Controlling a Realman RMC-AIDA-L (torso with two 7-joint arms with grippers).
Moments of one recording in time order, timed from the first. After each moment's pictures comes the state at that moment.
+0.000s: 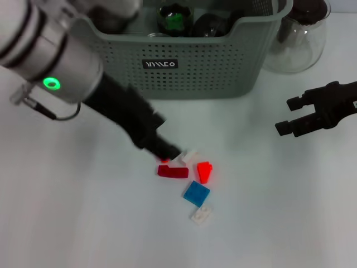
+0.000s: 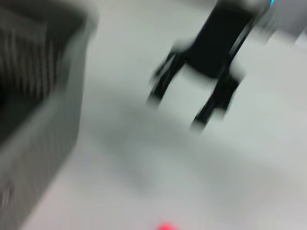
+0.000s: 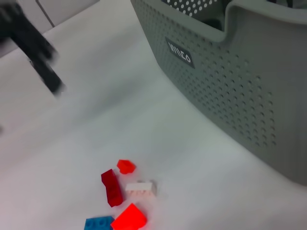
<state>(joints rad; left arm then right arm) -0.60 -2.17 1.23 1.54 2.41 1.84 -2.35 0.71 1.98 -0.72 -0.74 -2.40 -1.63 1.77</state>
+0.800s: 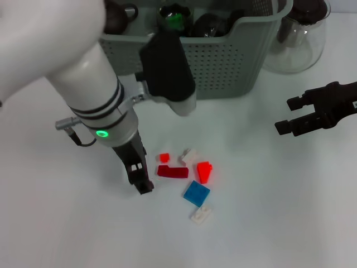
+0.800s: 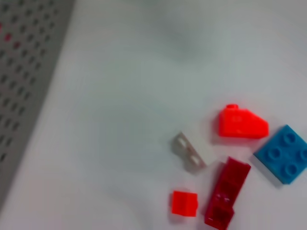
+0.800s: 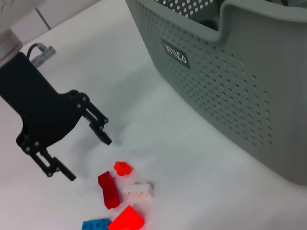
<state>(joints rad) -0.65 -2.18 1.69 1.29 2.72 1.57 -2.38 0.71 1.98 -0.72 -0.74 -2.40 -1.62 1.77</state>
